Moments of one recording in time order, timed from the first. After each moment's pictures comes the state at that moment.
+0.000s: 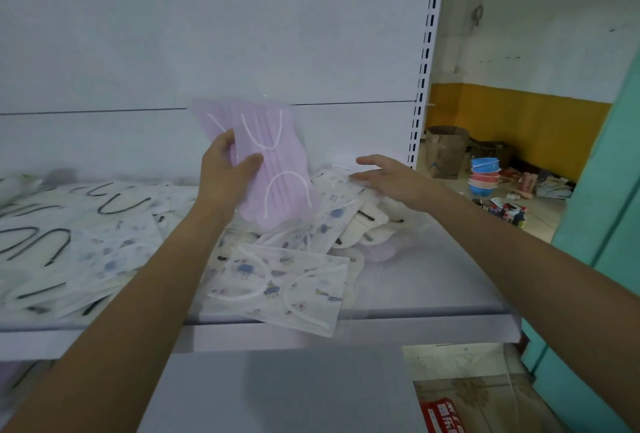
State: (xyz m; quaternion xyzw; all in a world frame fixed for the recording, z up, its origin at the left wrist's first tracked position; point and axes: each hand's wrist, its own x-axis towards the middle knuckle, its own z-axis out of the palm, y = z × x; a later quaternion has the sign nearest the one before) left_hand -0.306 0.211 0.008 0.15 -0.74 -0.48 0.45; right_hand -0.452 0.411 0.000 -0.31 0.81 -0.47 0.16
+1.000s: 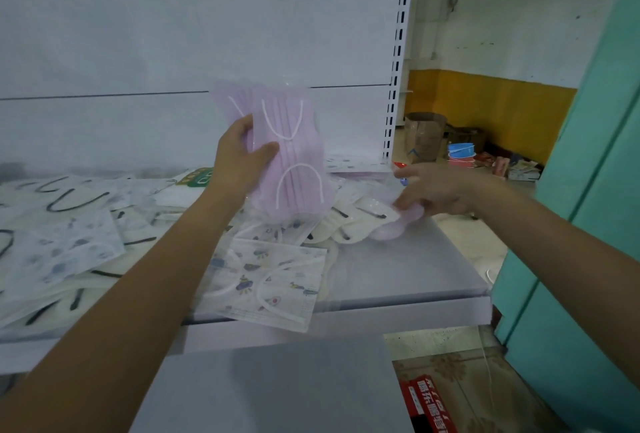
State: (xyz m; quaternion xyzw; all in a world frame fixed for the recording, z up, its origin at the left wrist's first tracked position) left_hand -0.344 0.246 0.006 0.11 -0.78 -0.46 0.41; right_hand -0.456 0.487 0.003 -0.16 0.85 -0.43 0.25
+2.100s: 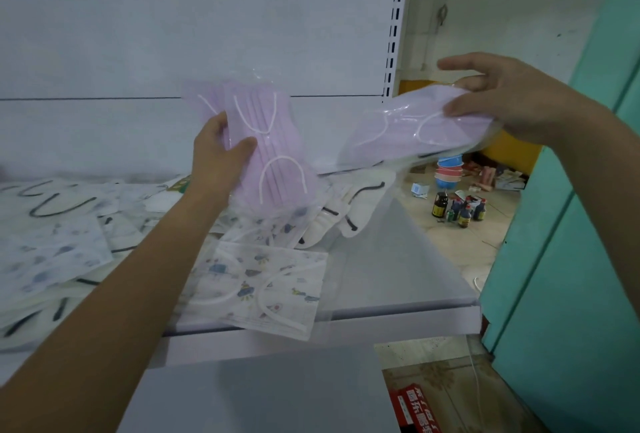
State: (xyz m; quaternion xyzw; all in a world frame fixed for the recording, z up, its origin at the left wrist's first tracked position) left_hand -0.339 0.237 0.015 0.11 -0.74 -0.49 0.45; right_hand -0.434 0.540 0.102 -0.32 0.81 -0.49 -0.02
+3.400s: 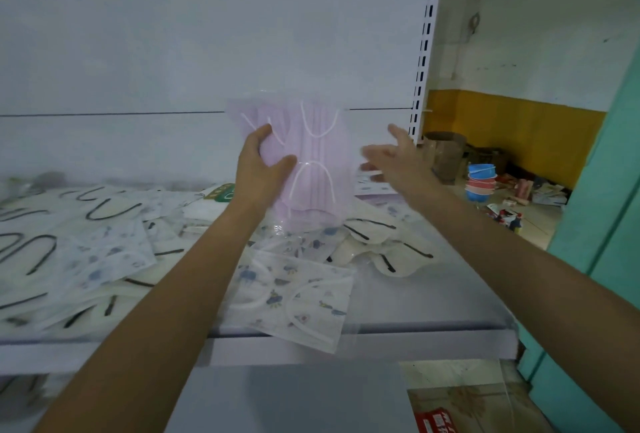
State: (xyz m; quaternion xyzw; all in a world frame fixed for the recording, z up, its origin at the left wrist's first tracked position) left_hand -0.340 0.243 0.012 0.14 -0.75 -0.48 0.43; right_hand -0.439 0.412 0.023 -0.25 0.73 -0.64 0.05
